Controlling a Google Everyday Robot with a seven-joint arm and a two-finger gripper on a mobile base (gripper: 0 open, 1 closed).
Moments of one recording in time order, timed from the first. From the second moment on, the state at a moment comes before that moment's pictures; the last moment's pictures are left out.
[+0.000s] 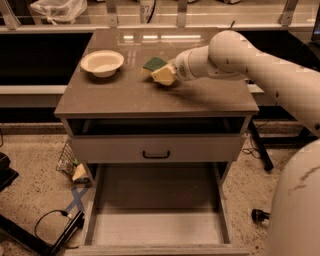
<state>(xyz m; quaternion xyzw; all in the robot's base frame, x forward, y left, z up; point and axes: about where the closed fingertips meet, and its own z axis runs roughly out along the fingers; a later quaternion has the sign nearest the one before) 0.772 -0.030 0.845 -0.36 0.78 0.18 0.48</state>
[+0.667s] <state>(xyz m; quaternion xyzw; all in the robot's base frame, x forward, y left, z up) 0.772 -0.024 0.842 -0.36 0.78 0.18 0.47</state>
